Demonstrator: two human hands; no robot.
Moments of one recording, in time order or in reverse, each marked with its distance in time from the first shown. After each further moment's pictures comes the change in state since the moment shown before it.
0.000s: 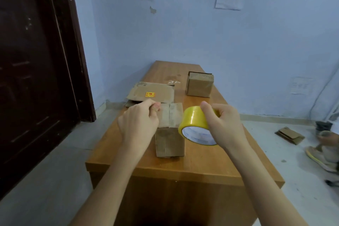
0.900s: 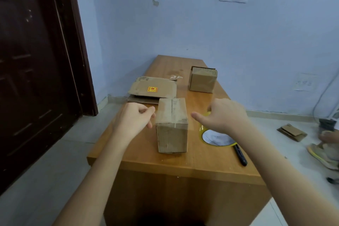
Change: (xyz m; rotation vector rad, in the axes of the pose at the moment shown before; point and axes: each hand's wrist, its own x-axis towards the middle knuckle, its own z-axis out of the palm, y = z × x) left_hand 0.014 -0.033 0.006 -0.286 -0.391 -0.175; right_hand 0.036 0.014 0.001 -0.914 -0.427 0.004
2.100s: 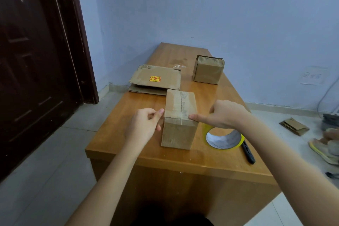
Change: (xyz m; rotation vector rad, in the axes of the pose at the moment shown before) left_hand 0.012 -0.037 0.053 -0.097 0.017 0.017; right_hand 0.030 0.008 0.034 0.043 -0.348 0.015
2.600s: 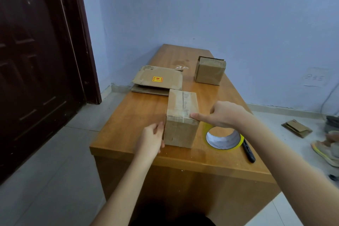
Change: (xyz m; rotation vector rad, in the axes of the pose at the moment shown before) left_hand -0.029 -0.015 0.029 -0.241 -0.134 -0.273; right_hand 0.000 -0.001 0.002 0.014 -0.029 -0.011
